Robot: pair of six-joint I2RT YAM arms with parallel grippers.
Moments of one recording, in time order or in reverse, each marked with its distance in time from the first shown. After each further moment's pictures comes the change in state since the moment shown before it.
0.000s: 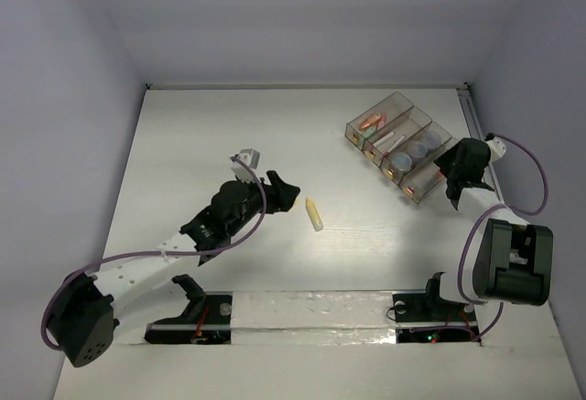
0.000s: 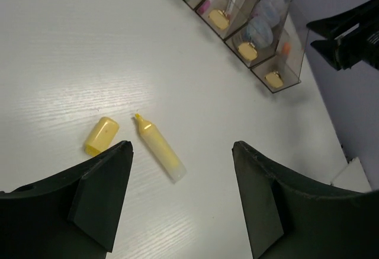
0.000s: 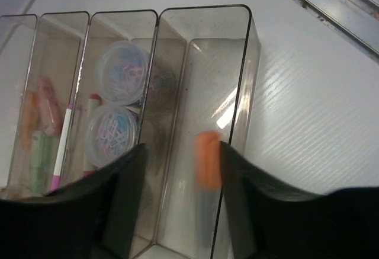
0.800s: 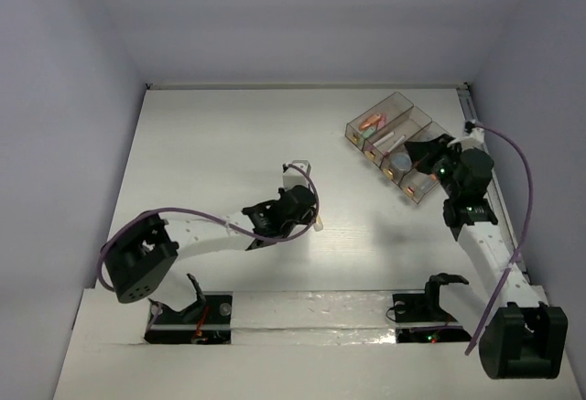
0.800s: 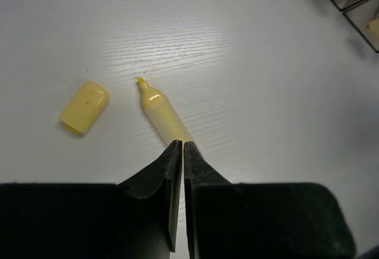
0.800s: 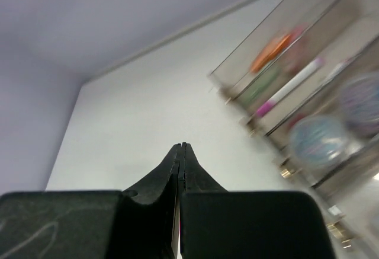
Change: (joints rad) left arm -0.276 0.470 0.253 -0.167 -0.325 -0.034; right arm 0.152 -0.423 -0.060 0.060 -0.506 0.026
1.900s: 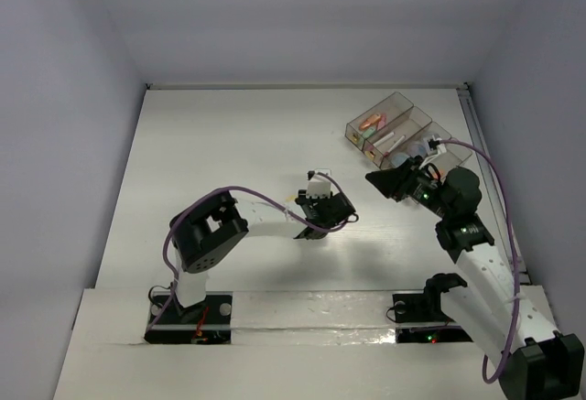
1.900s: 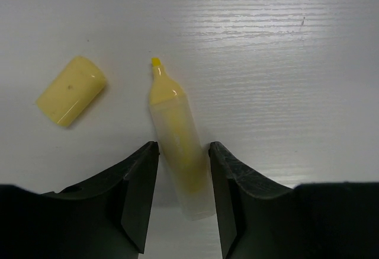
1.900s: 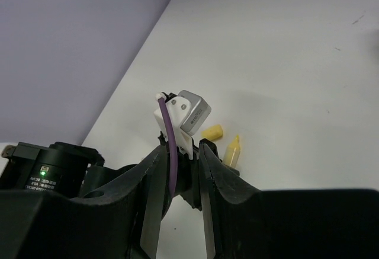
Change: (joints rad) left arm -0.080 0.443 0.362 -0.391 -0.226 -0.198; right arm 0.257 -0.196 -0.093 -0.068 -0.317 -0.009
